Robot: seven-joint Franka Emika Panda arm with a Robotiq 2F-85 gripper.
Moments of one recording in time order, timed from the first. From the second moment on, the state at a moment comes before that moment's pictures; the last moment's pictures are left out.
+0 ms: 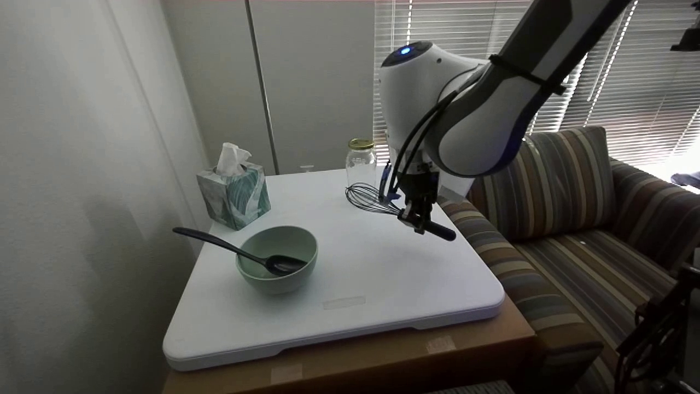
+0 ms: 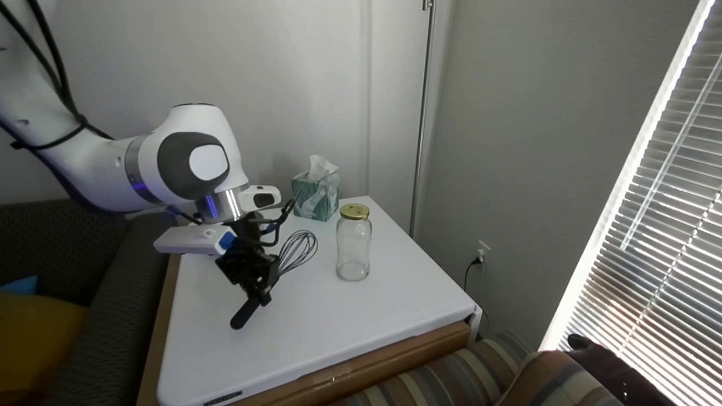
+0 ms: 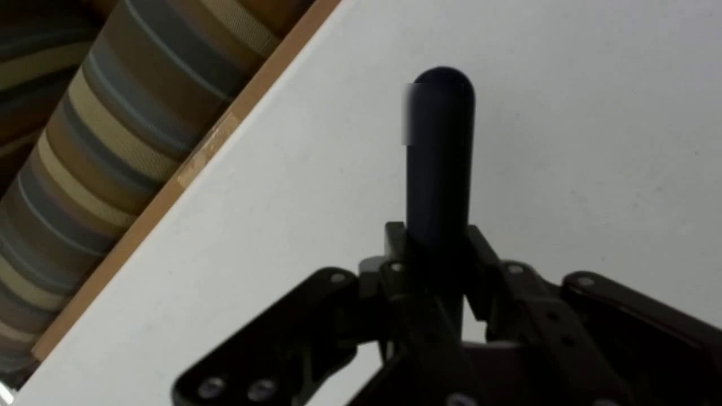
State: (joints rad) arm 0.29 0.66 -0.16 -2.00 -0.34 2.61 0.24
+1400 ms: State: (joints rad) arm 0.30 0.99 -0.14 -1.55 -0.25 2.66 0.26
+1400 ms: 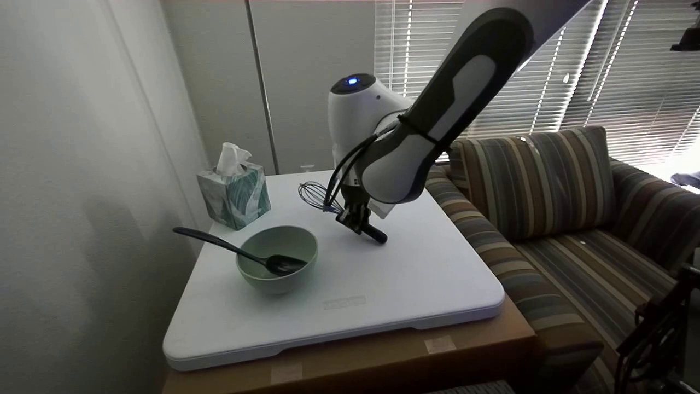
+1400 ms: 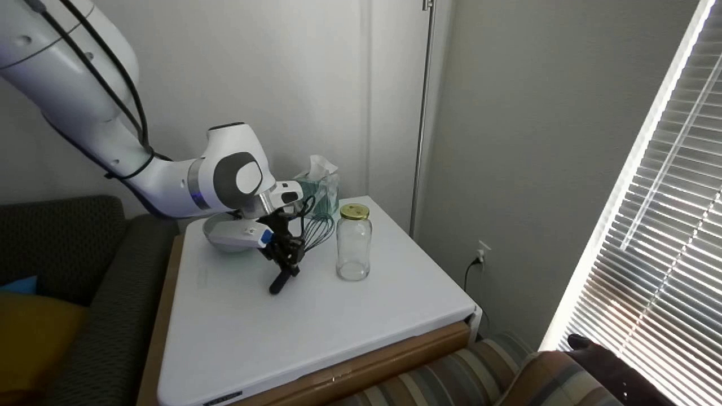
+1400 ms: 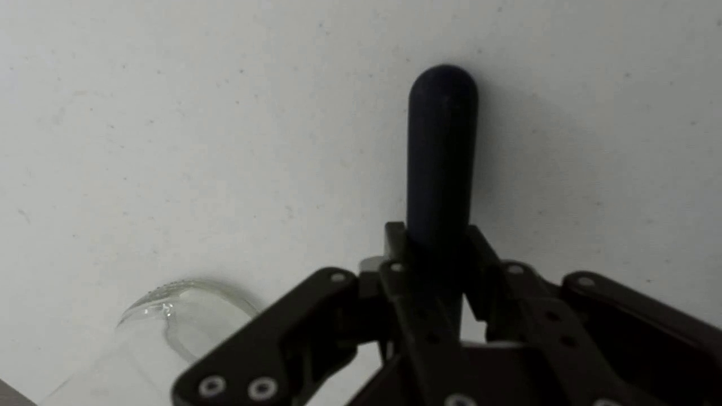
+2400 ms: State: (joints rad) arm 0.45 0.81 -0.22 -1.75 -0.28 2.61 0.39
